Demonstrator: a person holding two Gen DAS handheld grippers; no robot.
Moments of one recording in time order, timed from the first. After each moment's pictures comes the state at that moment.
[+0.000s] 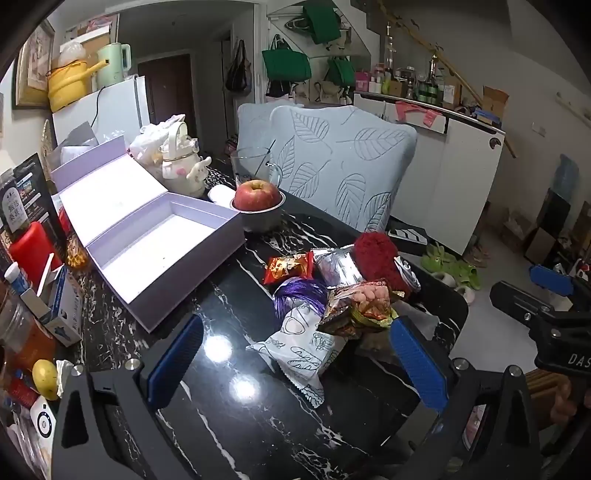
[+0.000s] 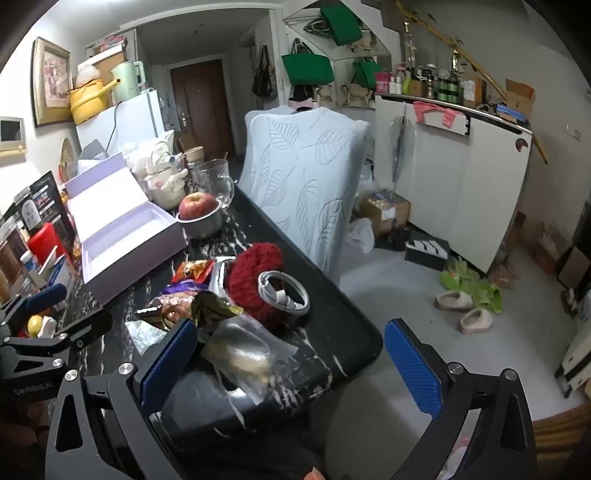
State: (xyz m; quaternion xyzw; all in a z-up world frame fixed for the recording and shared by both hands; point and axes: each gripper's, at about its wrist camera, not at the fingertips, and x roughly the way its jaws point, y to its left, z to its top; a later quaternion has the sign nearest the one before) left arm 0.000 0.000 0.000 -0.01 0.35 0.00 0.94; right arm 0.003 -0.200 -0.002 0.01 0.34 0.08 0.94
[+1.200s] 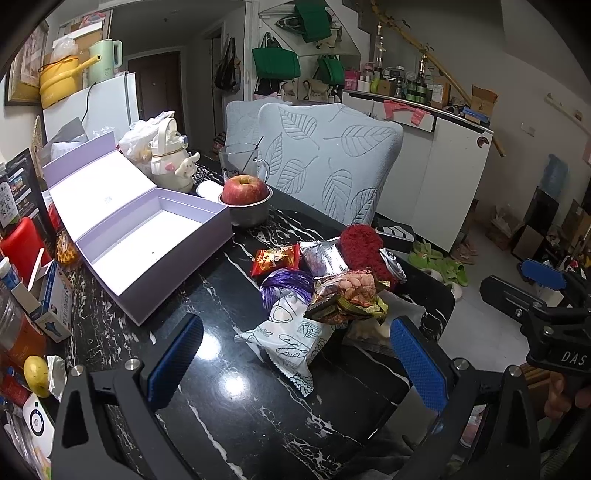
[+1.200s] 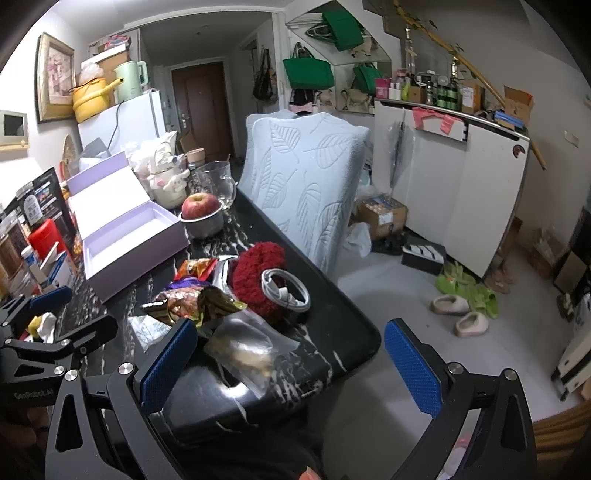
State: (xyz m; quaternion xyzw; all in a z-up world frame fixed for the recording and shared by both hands) left arm -0.009 0.001 -0.001 -0.01 0.35 -0.03 0.94; right arm -0.010 -0.192 0.001 0.00 0.32 0.08 0.94
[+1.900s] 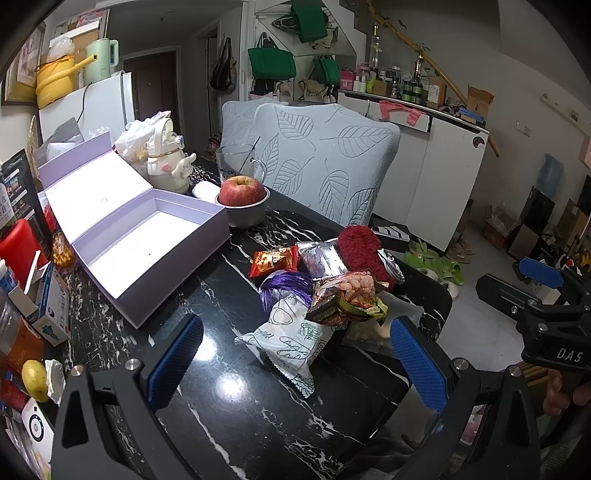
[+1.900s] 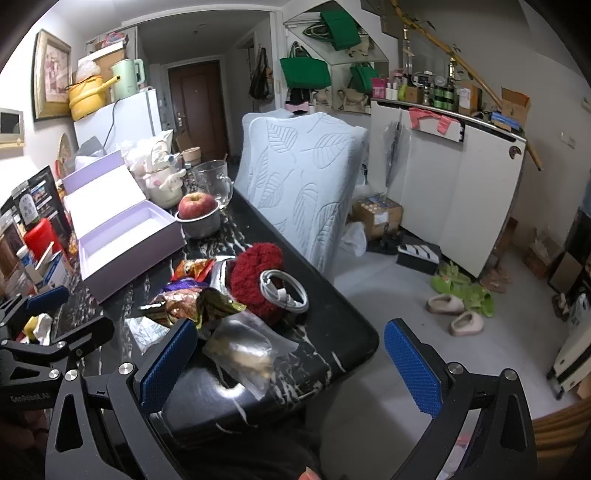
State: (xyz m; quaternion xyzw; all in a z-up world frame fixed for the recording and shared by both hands) left arm -0.009 0.004 0.000 -0.01 0.35 -0.04 0.94; right arm -0.010 -0.190 0.001 0.00 0.33 0.07 0.94
